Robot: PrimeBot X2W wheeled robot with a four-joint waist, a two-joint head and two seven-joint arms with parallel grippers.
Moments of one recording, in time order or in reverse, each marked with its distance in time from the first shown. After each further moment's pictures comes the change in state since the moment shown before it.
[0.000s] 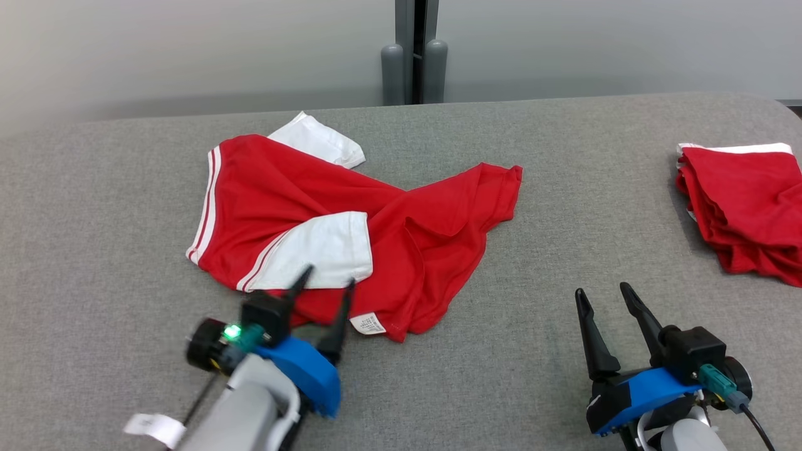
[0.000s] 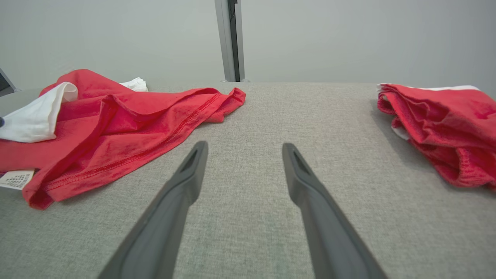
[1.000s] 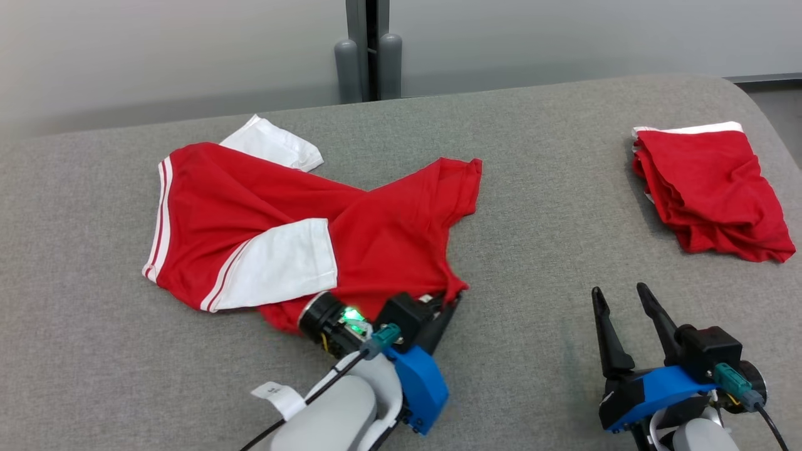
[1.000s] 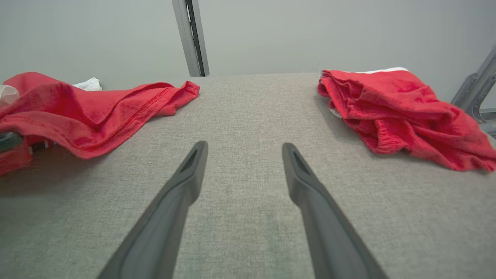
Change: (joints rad) left arm -0.051 -0.131 -0.242 -0.040 0.083 -0.012 0.132; right arm -0.007 0.000 -0.034 0.014 0.002 0.000 0.000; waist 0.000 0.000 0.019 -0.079
